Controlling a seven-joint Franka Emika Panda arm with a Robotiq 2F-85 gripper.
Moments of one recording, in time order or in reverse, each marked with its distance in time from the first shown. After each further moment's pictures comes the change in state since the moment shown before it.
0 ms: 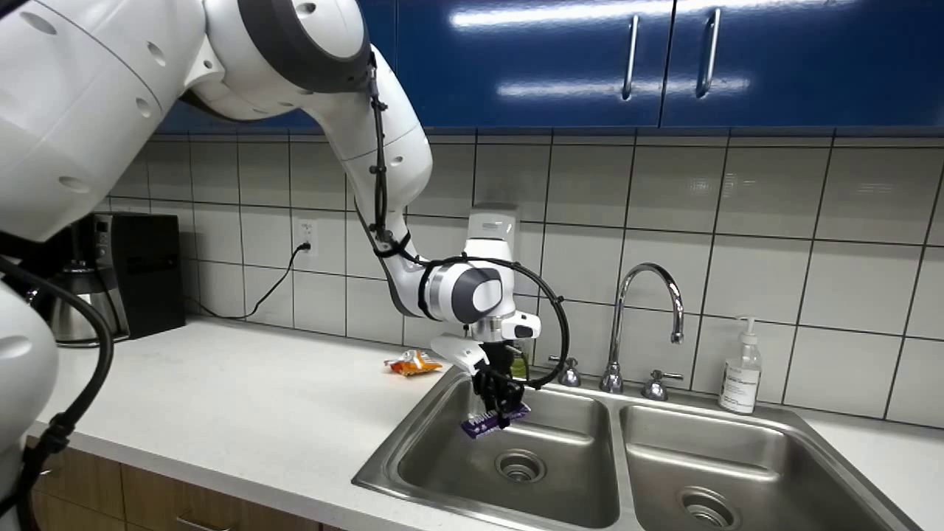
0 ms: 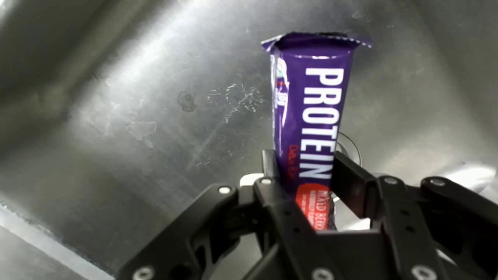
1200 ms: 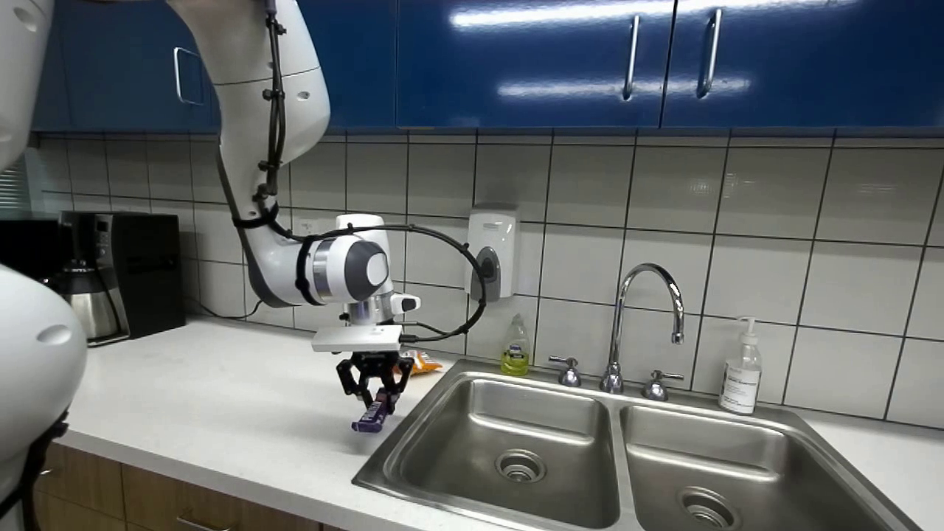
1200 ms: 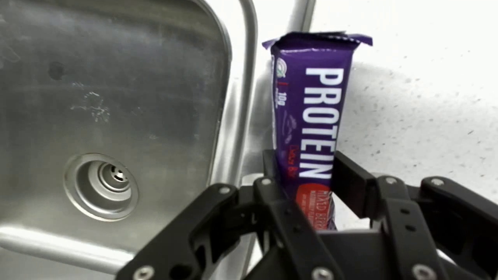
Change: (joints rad) arm 0.136 -0.343 0.178 -0.450 -0.308 0.077 -0.358
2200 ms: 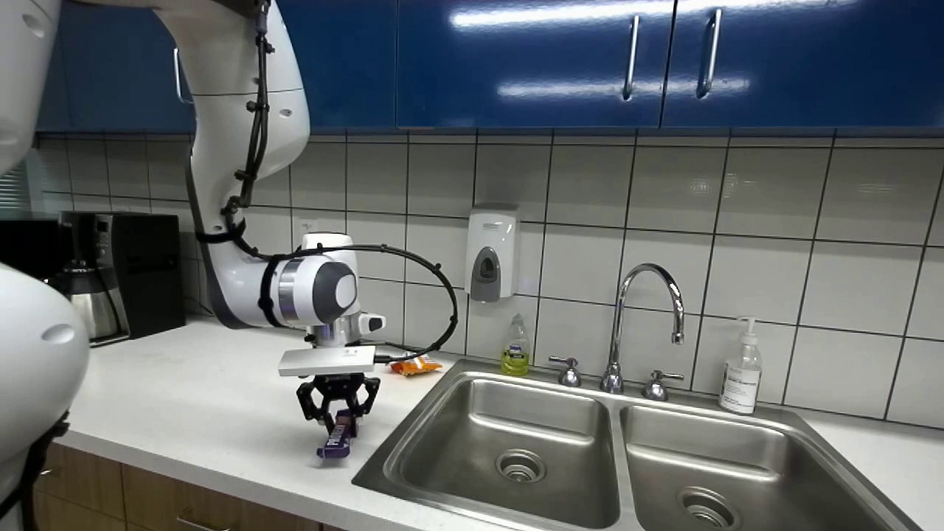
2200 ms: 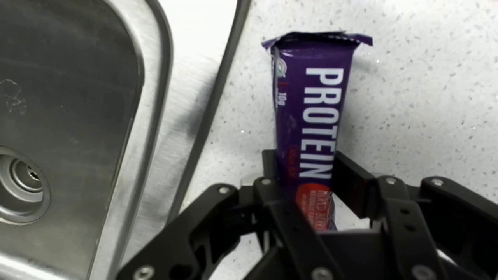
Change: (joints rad) arm 0.014 0.020 0.071 -0.093 -0.004 0.074 -0.100
